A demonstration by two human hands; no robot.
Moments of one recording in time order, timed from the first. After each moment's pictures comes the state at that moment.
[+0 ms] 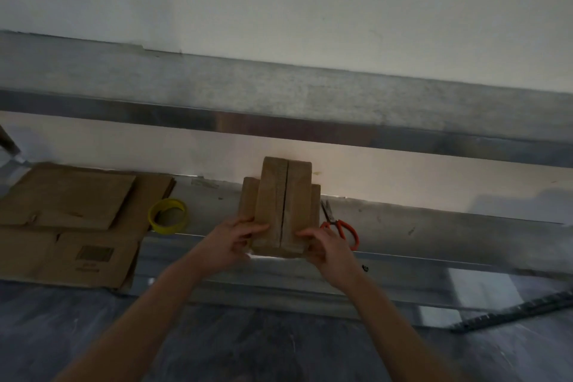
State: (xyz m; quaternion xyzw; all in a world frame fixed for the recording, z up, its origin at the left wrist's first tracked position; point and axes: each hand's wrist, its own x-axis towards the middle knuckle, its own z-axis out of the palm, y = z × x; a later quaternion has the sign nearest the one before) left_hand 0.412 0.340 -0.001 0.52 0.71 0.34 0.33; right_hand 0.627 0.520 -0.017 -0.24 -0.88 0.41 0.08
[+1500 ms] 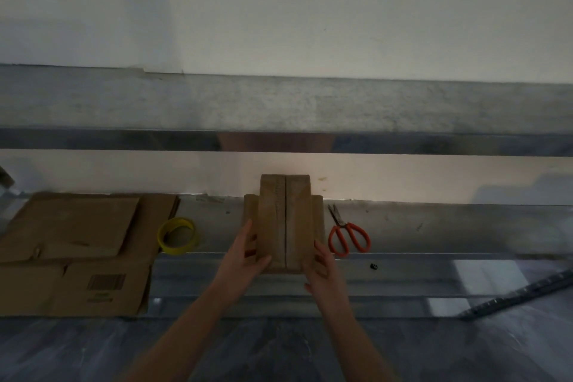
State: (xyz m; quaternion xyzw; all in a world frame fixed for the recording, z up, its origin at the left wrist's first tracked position) left_hand 0.428 0.335 -0.009 0.32 0.74 0.48 0.35; right_hand 0.594 0.432 -0.012 -0.45 -0.55 0.67 0.24
